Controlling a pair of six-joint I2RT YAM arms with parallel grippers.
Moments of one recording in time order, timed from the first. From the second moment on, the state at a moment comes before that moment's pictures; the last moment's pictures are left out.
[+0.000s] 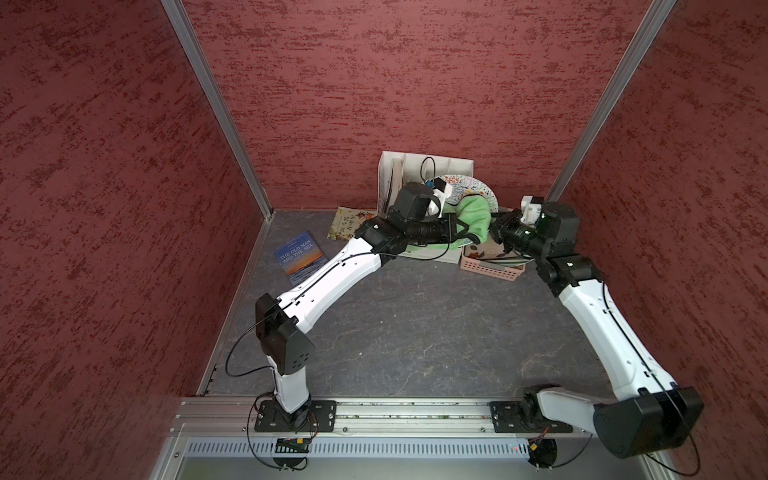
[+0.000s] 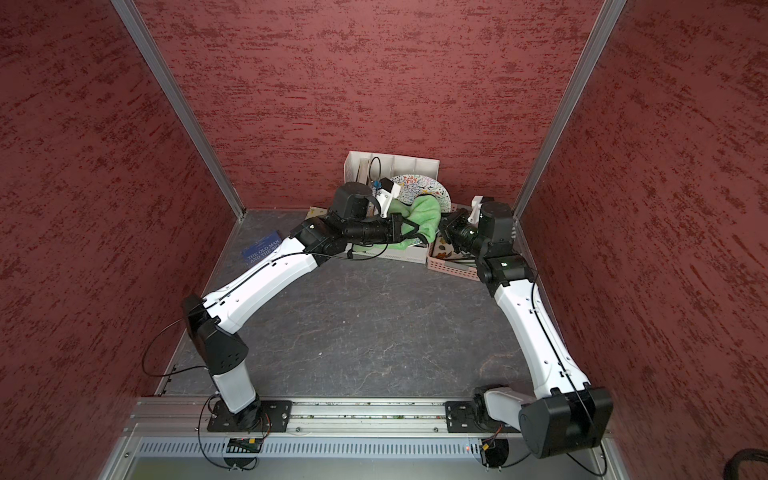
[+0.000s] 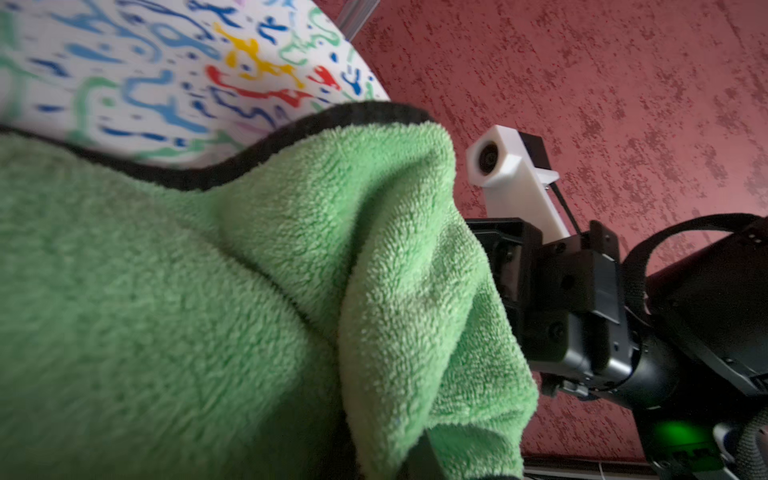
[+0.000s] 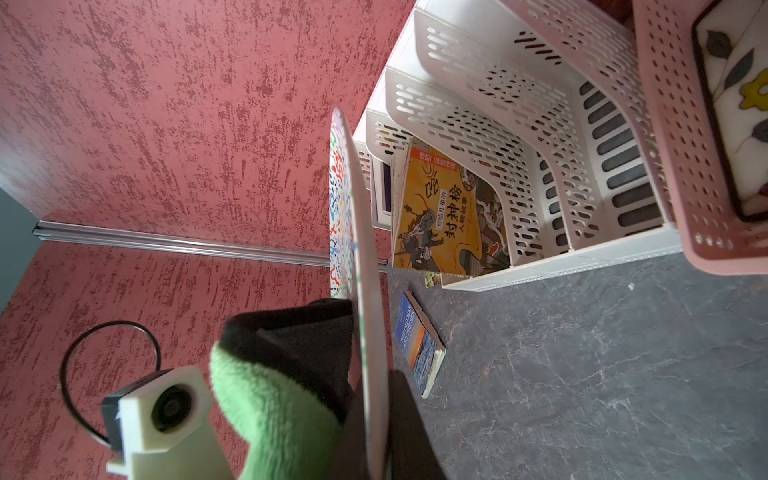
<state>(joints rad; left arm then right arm) -0.73 1.78 1.88 -0.51 0.36 -0.68 0.15 1.23 1.25 -0.27 -0.43 1.17</state>
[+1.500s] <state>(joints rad) -0.42 1.79 1.81 -0.40 0.73 -0.59 0.27 1.65 1.51 0.00 -0.62 1.10</state>
